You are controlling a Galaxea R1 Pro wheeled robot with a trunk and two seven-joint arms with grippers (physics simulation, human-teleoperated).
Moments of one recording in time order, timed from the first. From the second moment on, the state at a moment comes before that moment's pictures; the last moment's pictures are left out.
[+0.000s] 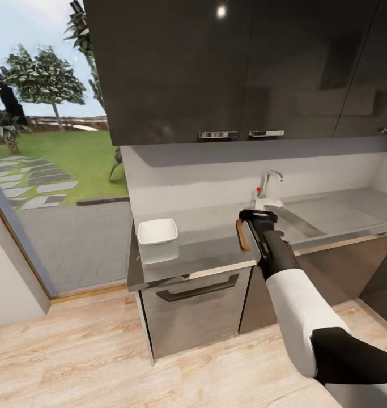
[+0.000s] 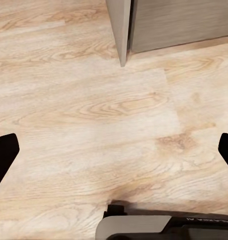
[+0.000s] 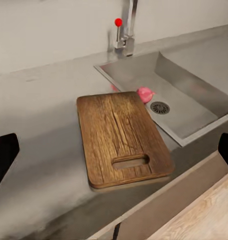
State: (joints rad) left arm 0.13 0.03 0.03 -0.85 0.04 -0.08 0.00; right arm -1.06 0.14 0.02 -0.87 -0.03 0.56 -0.48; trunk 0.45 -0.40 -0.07
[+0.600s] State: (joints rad) left arm 0.13 0.03 0.03 -0.84 0.04 -0.08 0.00; right arm -1.20 0.17 0.00 -0.74 -0.03 0.51 -0.61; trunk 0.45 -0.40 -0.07
